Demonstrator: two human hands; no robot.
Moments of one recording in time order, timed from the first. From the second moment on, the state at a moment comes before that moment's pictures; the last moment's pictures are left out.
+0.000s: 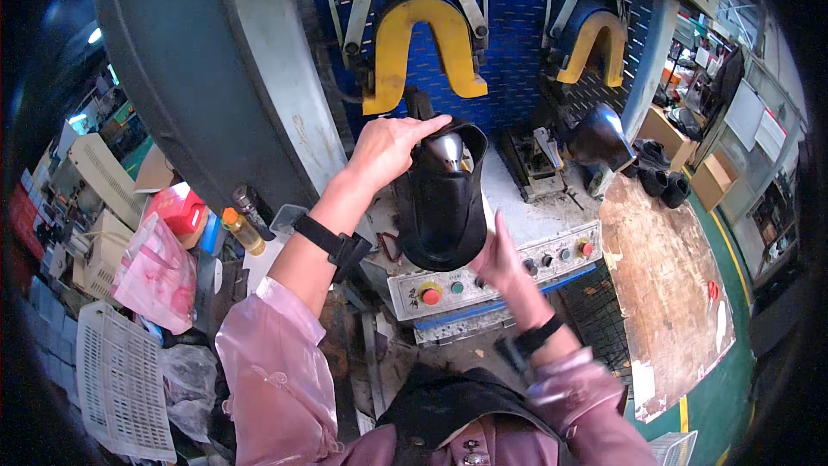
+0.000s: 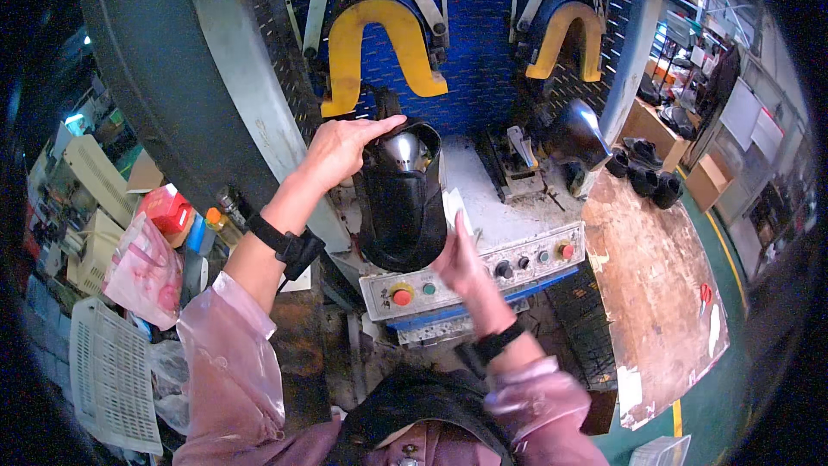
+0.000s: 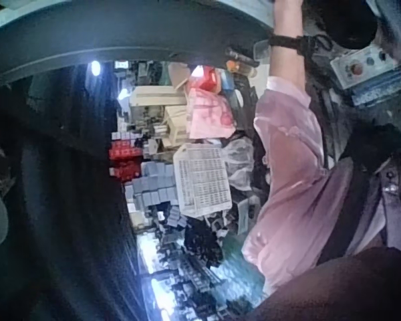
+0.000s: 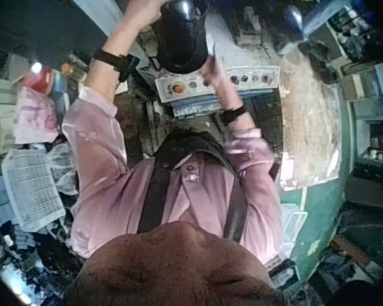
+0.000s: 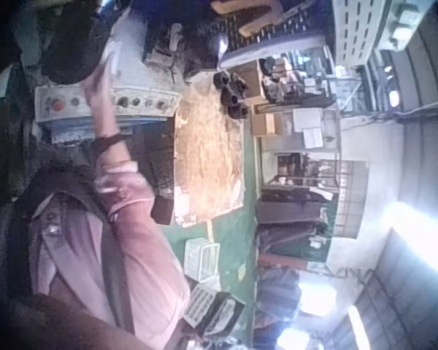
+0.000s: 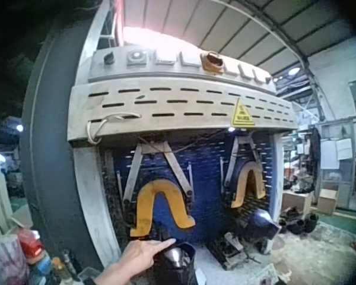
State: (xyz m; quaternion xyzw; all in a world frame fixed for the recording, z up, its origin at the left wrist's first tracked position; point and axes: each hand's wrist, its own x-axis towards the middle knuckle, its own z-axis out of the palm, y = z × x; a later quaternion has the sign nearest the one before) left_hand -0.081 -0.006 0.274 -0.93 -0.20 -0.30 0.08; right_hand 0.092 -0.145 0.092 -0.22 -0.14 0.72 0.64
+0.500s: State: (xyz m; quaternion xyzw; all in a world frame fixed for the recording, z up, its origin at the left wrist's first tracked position) left_hand -0.083 -0.036 0.267 -0.91 -0.28 -0.28 0.12; right_hand 0.010 -0.116 0.056 -0.38 -0.04 0.49 0.79
